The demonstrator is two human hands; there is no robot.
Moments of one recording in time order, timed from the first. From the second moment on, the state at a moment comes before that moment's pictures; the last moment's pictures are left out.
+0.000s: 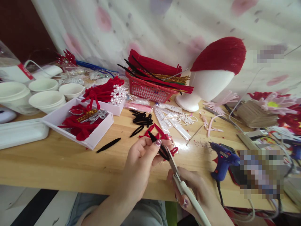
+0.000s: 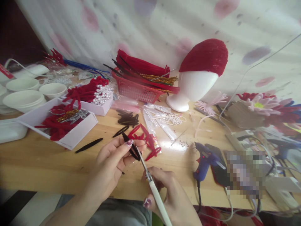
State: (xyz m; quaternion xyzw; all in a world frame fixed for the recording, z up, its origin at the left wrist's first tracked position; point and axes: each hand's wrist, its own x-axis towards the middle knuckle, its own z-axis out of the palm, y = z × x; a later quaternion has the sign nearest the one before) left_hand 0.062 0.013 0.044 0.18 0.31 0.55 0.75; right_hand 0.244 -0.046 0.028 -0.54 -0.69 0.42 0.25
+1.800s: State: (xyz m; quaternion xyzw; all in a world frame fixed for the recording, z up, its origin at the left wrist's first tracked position) left_hand 0.060 0.019 0.045 0.14 0.29 0.58 0.75; right_hand 0.245 -0.049 0.015 -0.55 -0.67 0.41 0.28
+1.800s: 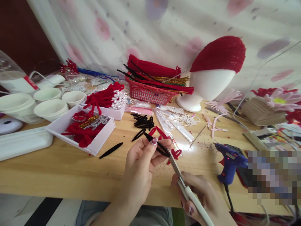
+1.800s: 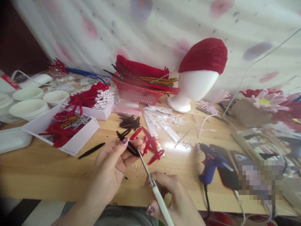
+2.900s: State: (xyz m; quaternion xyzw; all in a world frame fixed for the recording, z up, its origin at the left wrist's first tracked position) left_hand 0.044 0.050 0.067 0.27 0.32 0.42 0.80; right_hand 0.258 -0.051 0.028 -0.55 -0.73 0.33 0.23
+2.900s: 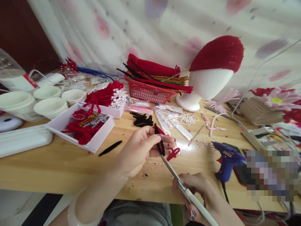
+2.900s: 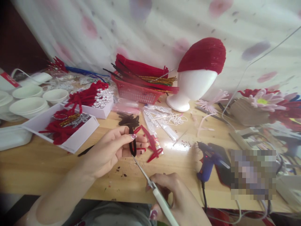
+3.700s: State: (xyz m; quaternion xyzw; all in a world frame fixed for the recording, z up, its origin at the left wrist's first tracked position) left_hand 0.046 0.053 0.068 0.29 0.34 0.42 0.79; right_hand 0.250 -0.041 0.036 -0.55 -0.72 0.37 0.22
